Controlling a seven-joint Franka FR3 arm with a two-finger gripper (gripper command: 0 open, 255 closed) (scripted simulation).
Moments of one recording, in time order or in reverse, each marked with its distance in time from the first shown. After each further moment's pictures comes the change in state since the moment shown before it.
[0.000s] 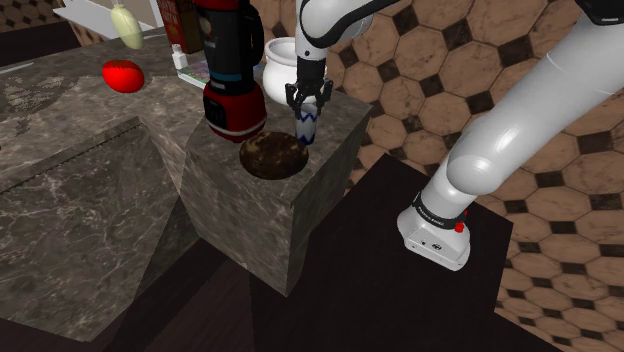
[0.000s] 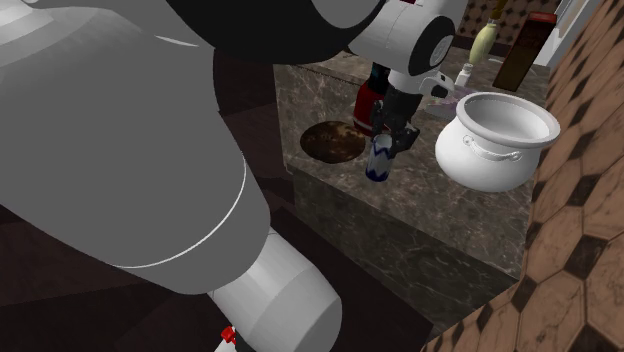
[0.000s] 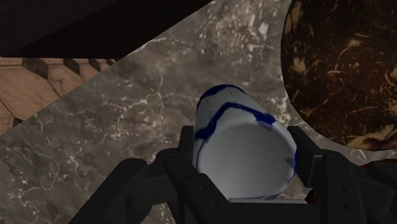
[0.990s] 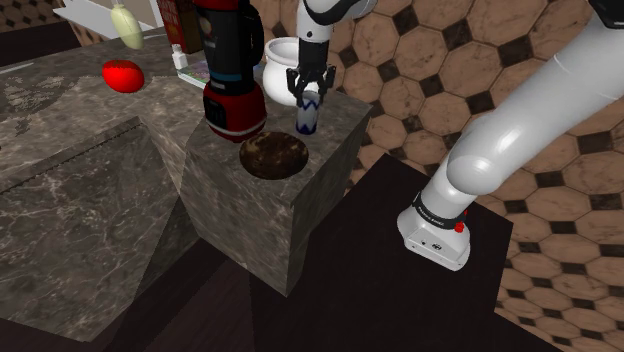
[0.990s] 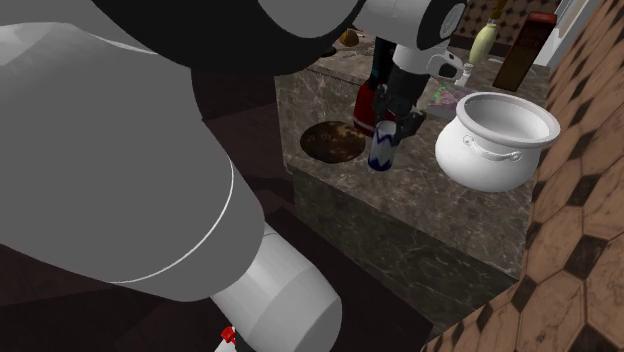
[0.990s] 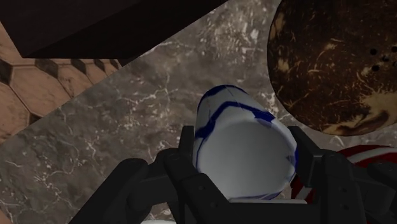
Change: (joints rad) arm -0.002 -0.051 -0.004 0.060 -0.003 -0.111 0.005
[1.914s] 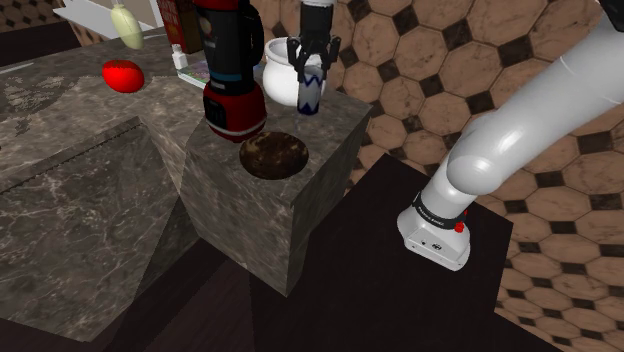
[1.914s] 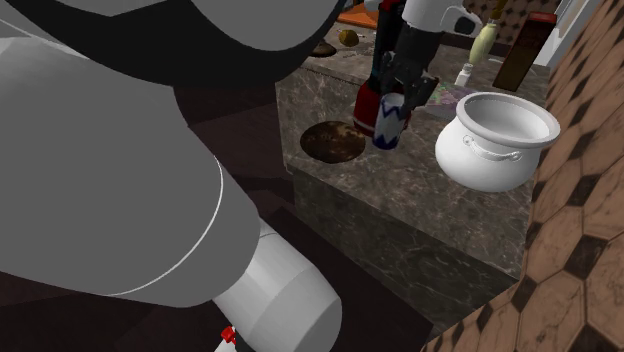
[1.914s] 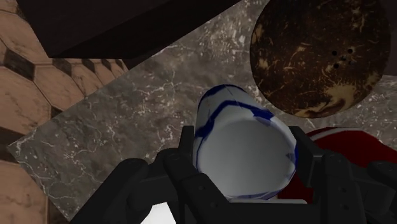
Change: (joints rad) arm -0.001 -0.042 -0.004 0.148 -0.005 -0.190 0.013
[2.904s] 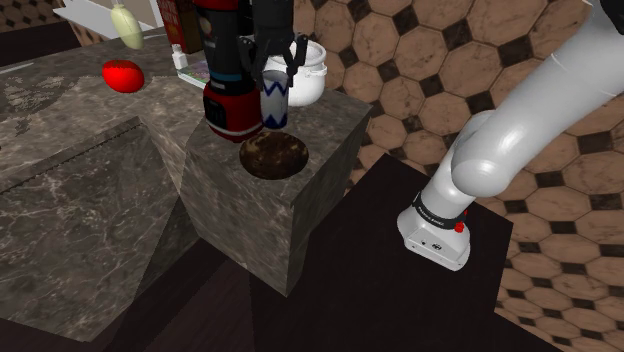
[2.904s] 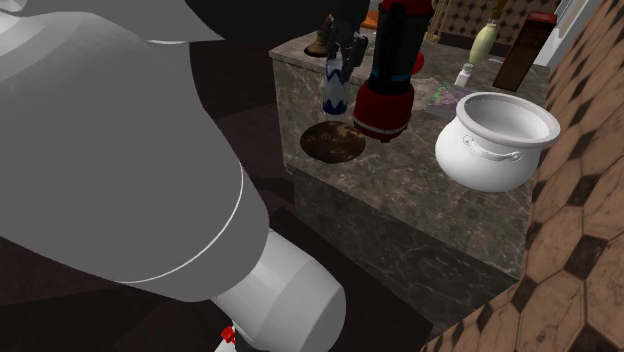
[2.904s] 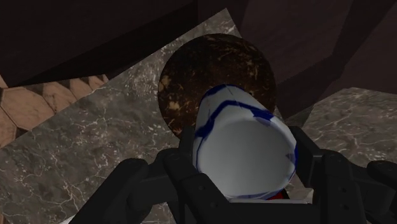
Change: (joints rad) arm 0.116 0.061 0.179 0.158 0.057 -0.066 0.288
